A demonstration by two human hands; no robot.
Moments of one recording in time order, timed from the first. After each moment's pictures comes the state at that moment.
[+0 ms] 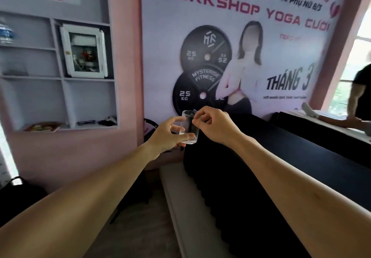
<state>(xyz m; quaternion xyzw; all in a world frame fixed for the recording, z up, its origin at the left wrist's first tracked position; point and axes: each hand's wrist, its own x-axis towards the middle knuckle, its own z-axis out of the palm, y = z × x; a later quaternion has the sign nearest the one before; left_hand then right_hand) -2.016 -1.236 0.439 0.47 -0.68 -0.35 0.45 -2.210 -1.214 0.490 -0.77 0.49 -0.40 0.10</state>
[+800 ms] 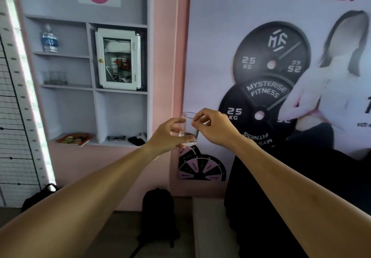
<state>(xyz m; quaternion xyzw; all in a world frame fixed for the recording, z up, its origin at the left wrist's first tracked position) -1.891 -1.591 0.460 0.54 -0.59 -0.30 0.52 -2.078 -1.630 0.508 -0.83 0.38 -0.37 0.18</state>
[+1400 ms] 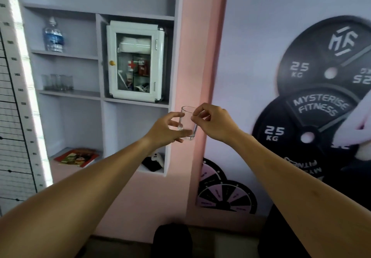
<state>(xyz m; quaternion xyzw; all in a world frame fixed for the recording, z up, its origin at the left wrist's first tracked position) -1.662 -1.828 0.484 0.56 -0.56 -0.25 0.55 -1.844 -1.881 0.529 -0.84 0.33 -0.38 0.18</state>
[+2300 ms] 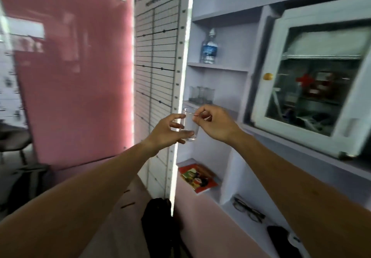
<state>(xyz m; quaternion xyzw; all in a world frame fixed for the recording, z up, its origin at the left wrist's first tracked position) -1.260 -1.784 0.474 0.74 -0.28 -0.01 0.61 -1.329 -1.958 0.522 -0.91 -0.07 -0.25 0.32</state>
